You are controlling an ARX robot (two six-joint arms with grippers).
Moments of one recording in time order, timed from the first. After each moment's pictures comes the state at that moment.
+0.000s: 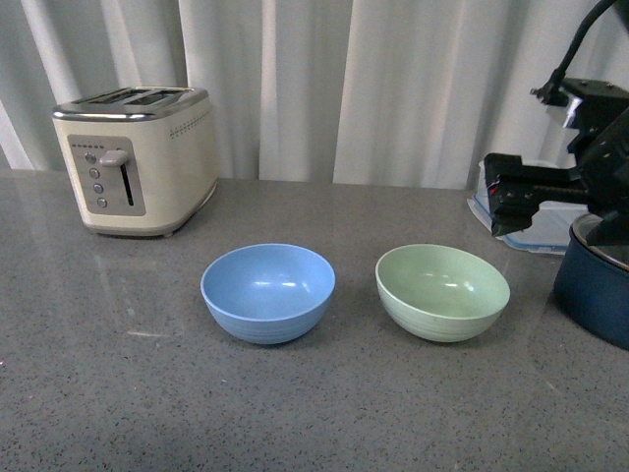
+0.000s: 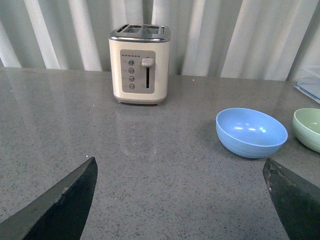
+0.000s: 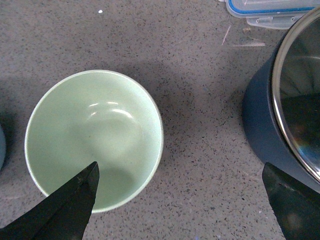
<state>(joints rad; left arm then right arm) 0.00 0.00 0.02 0.00 0.00 -0.01 0.15 1.82 1.32 -0.36 0.08 0.20</state>
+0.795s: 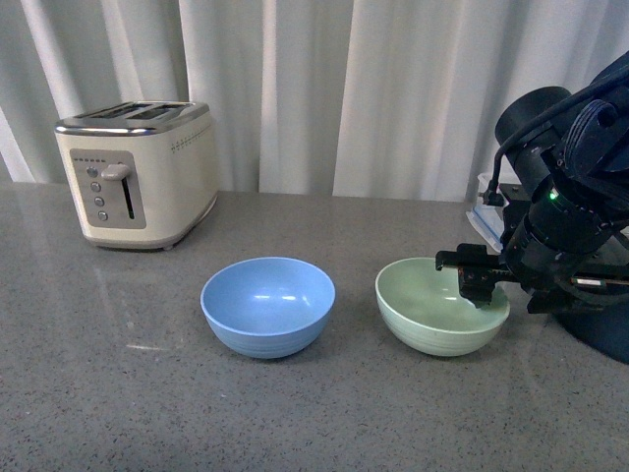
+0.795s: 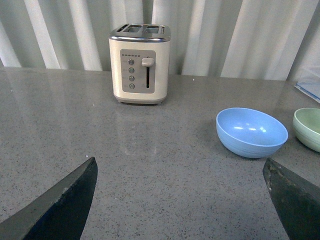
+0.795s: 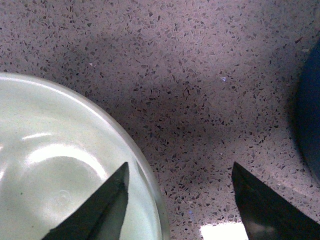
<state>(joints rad) 0.00 0.00 0.02 0.00 0.00 -0.01 0.17 2.14 1.52 -0.40 0.16 0.29</state>
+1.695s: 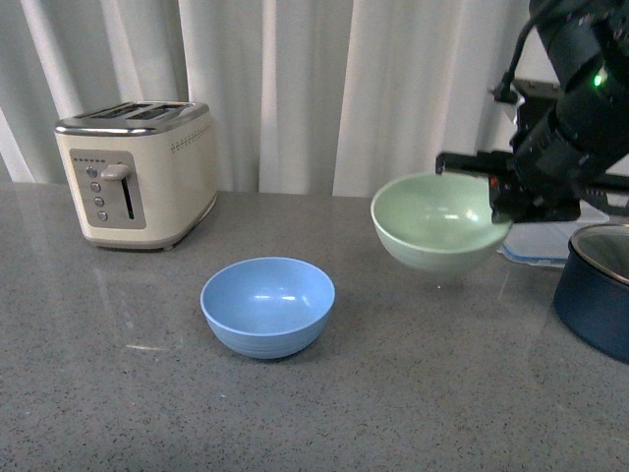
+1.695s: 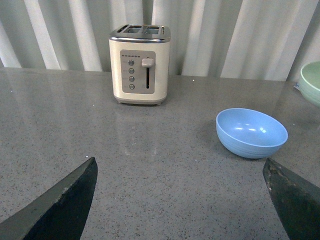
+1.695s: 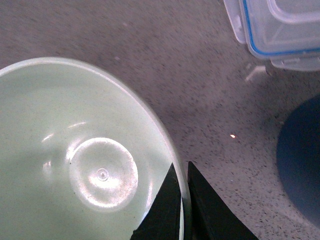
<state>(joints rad) 0.00 0.00 0.02 0.00 0.00 -0.01 0.21 1.94 1.51 -0.33 0.10 0.27</state>
